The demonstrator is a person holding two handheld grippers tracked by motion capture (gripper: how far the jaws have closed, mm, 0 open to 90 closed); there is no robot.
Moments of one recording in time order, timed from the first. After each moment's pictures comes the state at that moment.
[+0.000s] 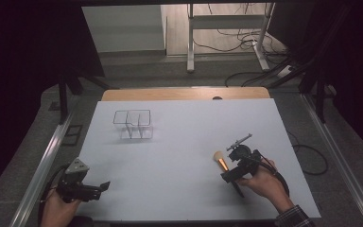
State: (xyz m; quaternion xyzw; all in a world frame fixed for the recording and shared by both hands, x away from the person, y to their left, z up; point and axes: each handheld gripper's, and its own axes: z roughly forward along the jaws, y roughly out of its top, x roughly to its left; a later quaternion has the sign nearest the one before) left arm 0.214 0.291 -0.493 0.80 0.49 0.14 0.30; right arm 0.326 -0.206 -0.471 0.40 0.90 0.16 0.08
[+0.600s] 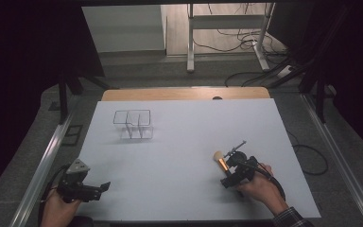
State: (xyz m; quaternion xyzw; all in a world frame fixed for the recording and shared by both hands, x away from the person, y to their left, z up) left arm 0.214 0.290 -0.494 0.81 0.49 0.14 0.30; right arm 0.324 -0.204 -0.503 0.40 0.91 0.13 0.08
